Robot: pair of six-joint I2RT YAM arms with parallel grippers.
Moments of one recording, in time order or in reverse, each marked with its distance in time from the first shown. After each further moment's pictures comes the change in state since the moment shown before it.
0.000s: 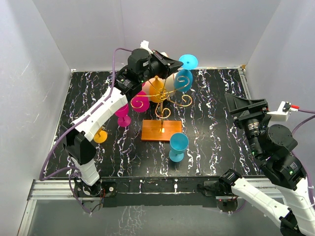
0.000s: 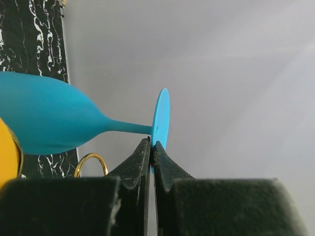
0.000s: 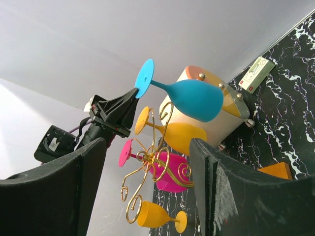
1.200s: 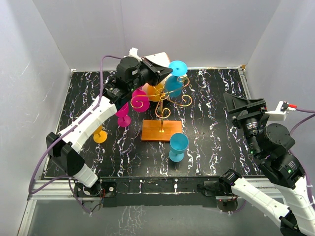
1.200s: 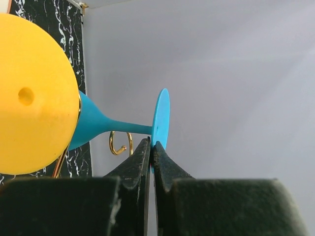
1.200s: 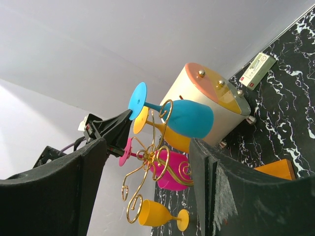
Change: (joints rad) left arm 0.024 -0.190 -0.232 0.019 -0.040 0.021; right arm 0.000 0.009 -0.007 0.000 -0.003 0.020
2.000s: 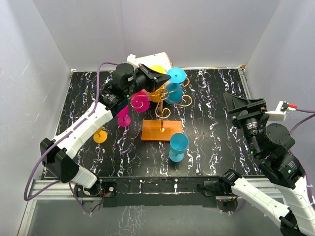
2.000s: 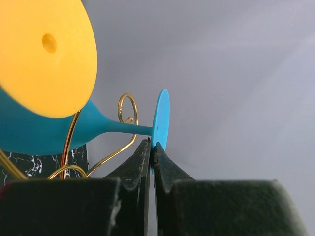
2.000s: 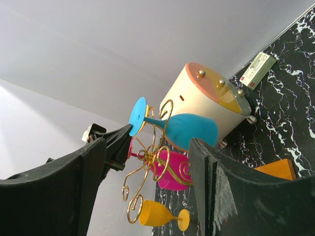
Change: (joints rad) left arm 0.003 -0.087 -0.131 0.034 0.063 -0.051; right arm 0.000 0.000 0.000 0.000 0.000 0.007
